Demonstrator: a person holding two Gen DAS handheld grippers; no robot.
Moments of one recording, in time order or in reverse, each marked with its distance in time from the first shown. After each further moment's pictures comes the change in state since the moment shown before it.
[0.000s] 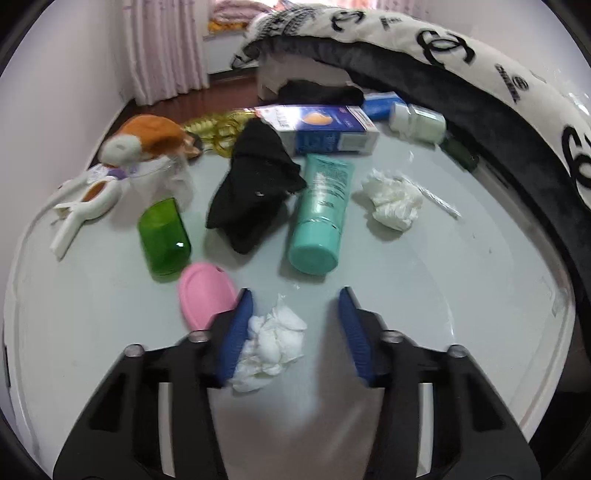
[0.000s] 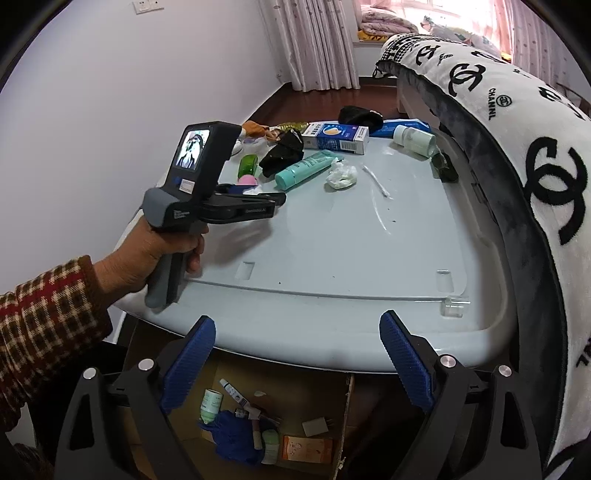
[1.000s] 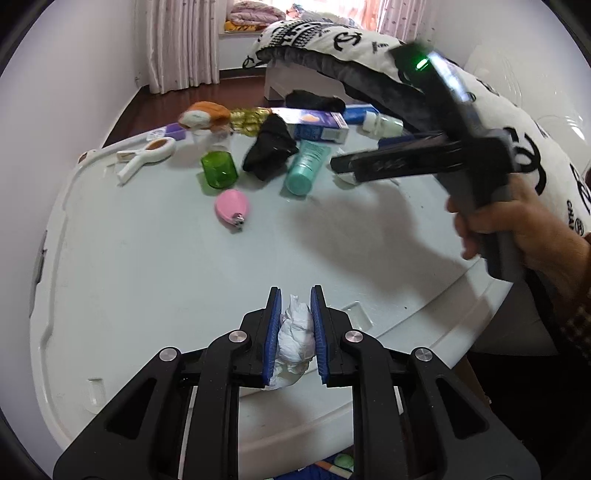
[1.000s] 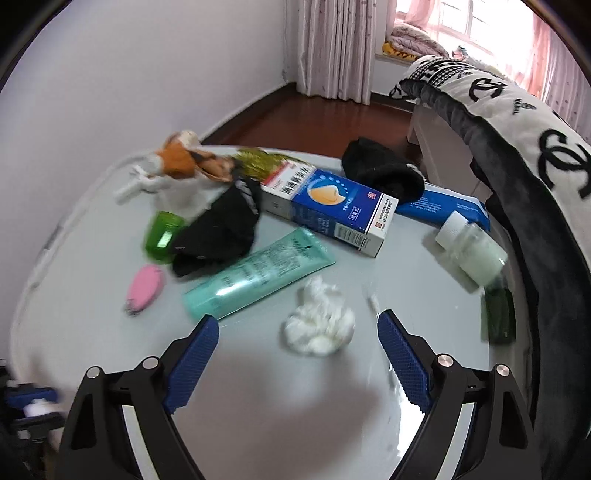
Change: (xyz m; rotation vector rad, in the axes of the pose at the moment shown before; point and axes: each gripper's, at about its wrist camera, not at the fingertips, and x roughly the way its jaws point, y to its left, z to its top) left arm -0.107 0.004 -0.065 -0.076 -0.005 -0.066; right arm 0.177 -0.020 0.160 -0.194 0.006 -0.147
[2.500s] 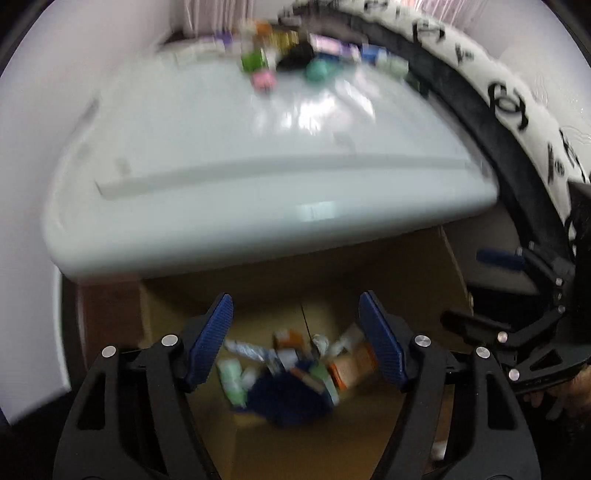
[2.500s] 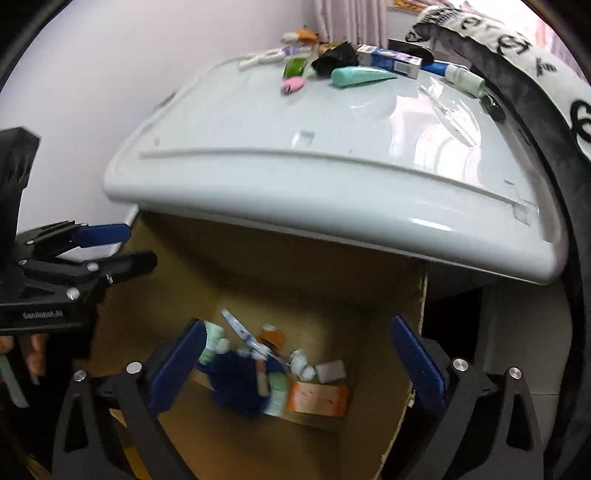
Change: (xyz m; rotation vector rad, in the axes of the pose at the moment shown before) left arm -0.069 -0.012 -0.114 -0.126 0.137 0.050; right arm -0.150 0.109 -0.235 0.104 0.164 0.162
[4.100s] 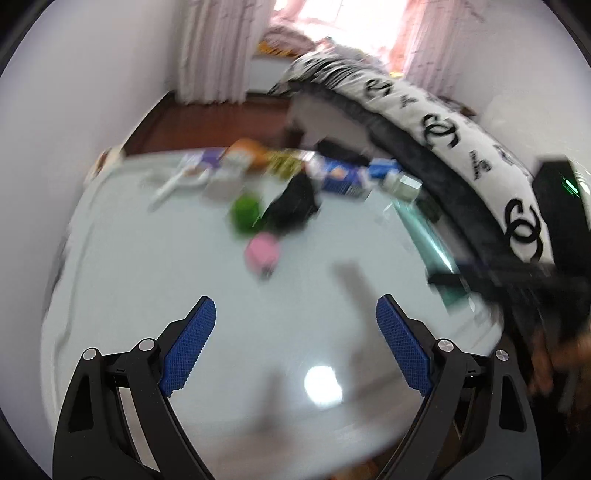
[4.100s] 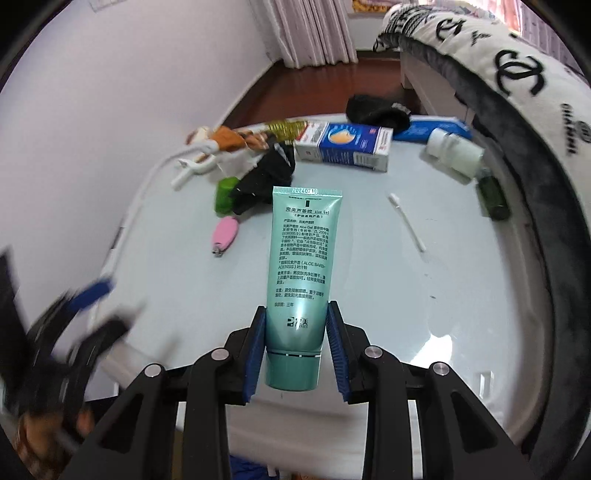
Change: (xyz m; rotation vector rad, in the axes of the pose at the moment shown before) left arm 0.034 0.015 0.159 0.014 -0.269 -0.086; right arm 0.002 -0.082 0.186 0.131 -0.079 0.032
